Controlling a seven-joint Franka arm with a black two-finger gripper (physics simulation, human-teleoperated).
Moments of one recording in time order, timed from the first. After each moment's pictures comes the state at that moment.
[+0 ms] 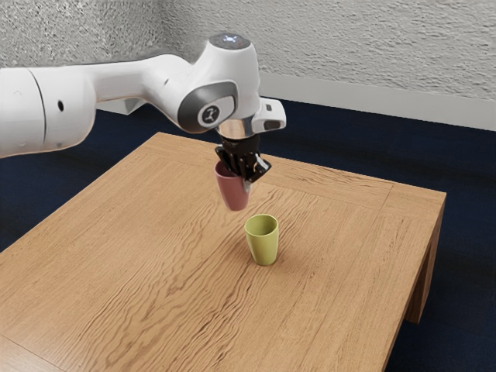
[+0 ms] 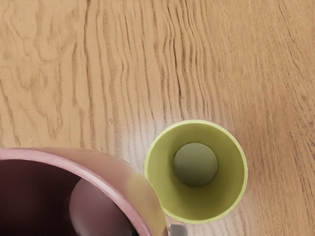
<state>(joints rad) 0.02 0.34 -0.35 -1.58 0.28 1.97 -0.24</state>
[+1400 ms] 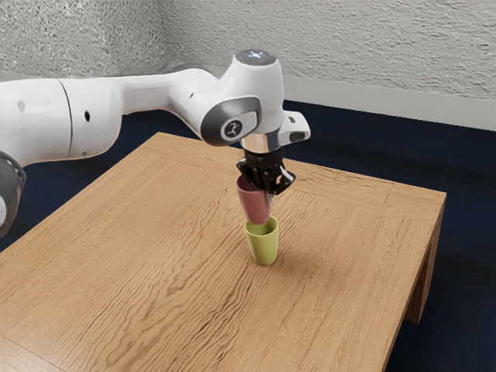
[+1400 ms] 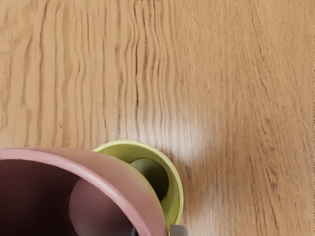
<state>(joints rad) 0.01 0.45 -0.41 -1.50 0.32 1.98 -0.40</state>
